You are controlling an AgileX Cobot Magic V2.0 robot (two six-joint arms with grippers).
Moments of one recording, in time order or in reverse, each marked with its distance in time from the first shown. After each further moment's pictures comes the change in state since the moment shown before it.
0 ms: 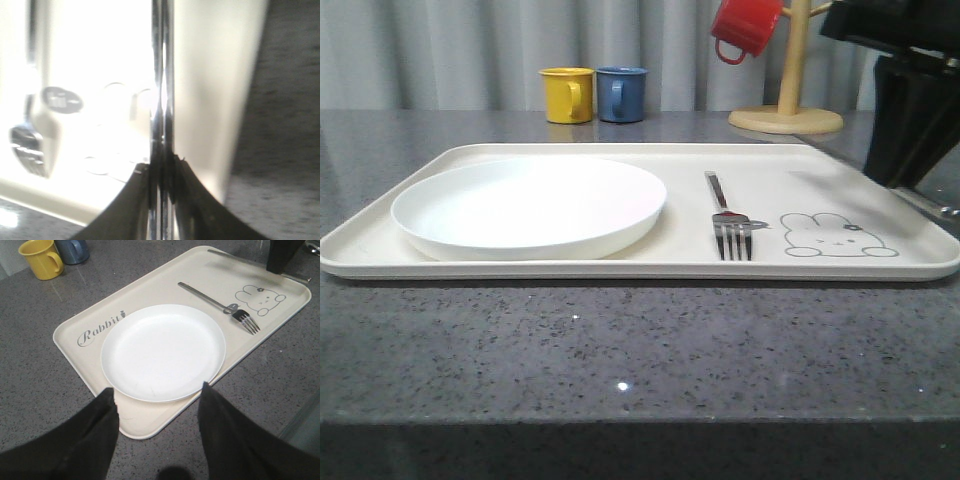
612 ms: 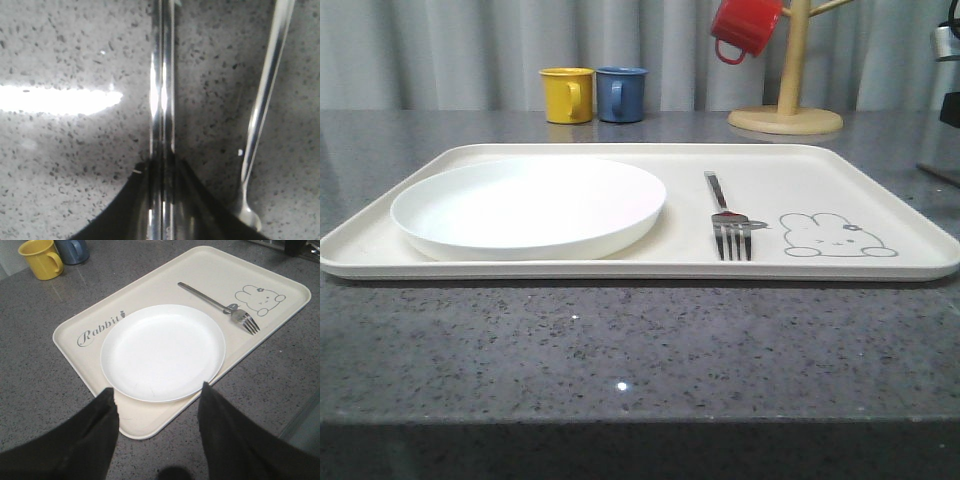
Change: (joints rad) left arm 0.000 0.000 0.000 0.000 0.000 0.000; right arm -0.222 0.099 -0.002 -0.279 -0.062 -0.080
